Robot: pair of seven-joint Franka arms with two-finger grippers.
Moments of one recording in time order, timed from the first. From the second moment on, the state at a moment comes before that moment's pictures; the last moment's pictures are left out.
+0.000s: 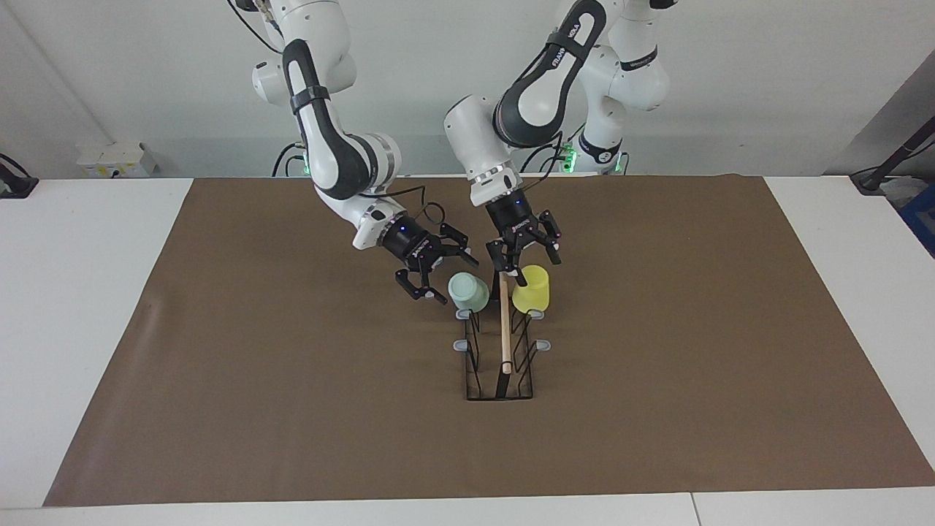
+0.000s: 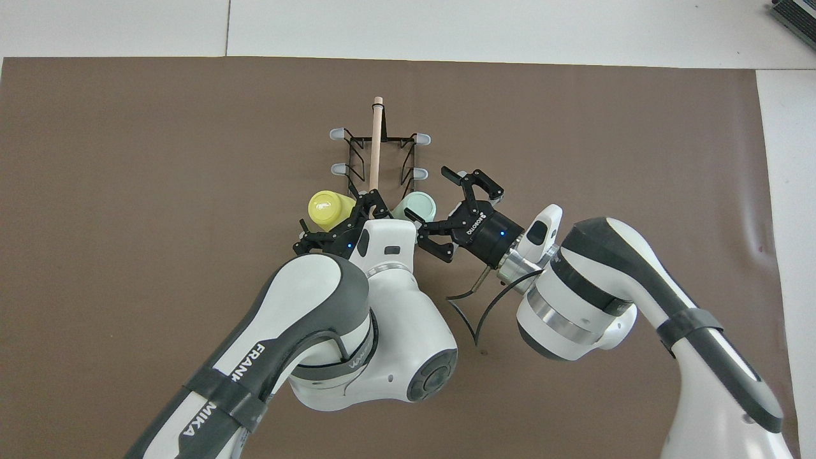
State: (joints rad) left arm -0.83 0.15 0.05 -1.99 1.08 2.13 -1.97; right arm 0.33 0.17 0.12 -2.12 2.36 2.54 -2.49
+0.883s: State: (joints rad) left arm -0.62 0.08 0.07 -1.90 0.76 2.18 -1.28; right arm -0.04 0.14 0.12 -2.12 1.46 2.51 -2.49
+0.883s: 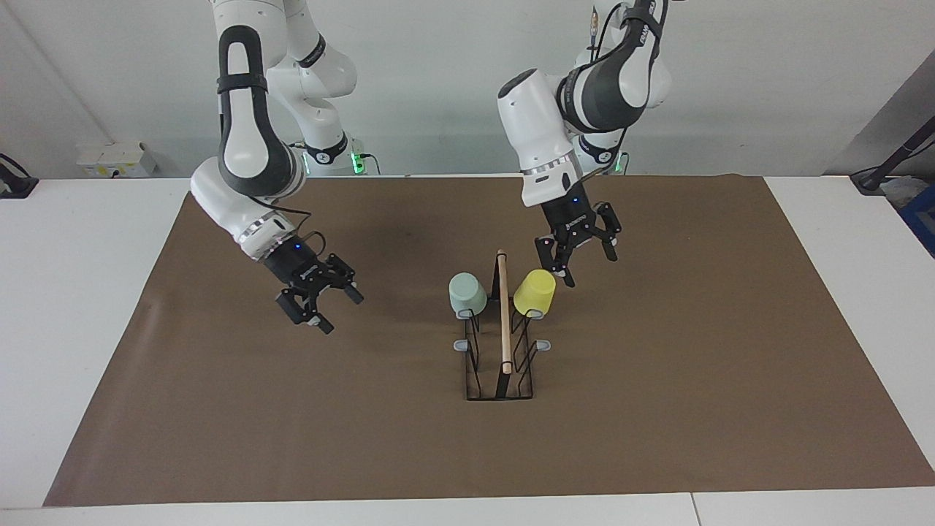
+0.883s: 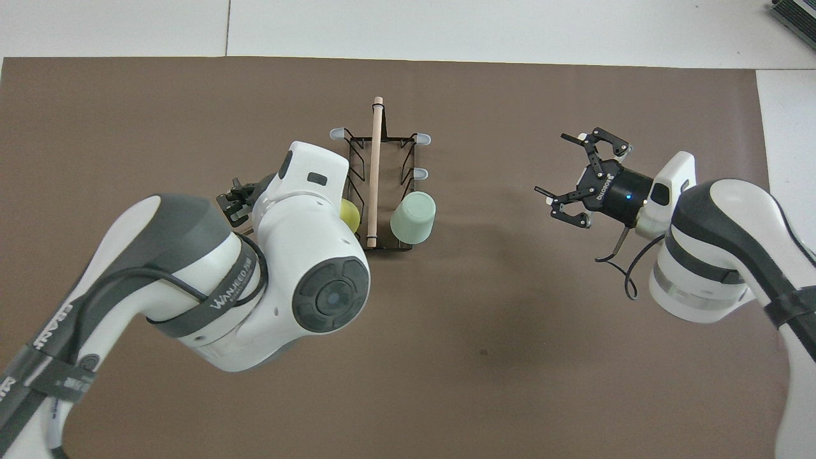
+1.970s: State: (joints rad) left arm -0.14 -0.01 0.08 -1.84 -0.02 2.01 0.05; right arm -0.25 0.14 0.11 -2.03 0.29 2.63 -1.94
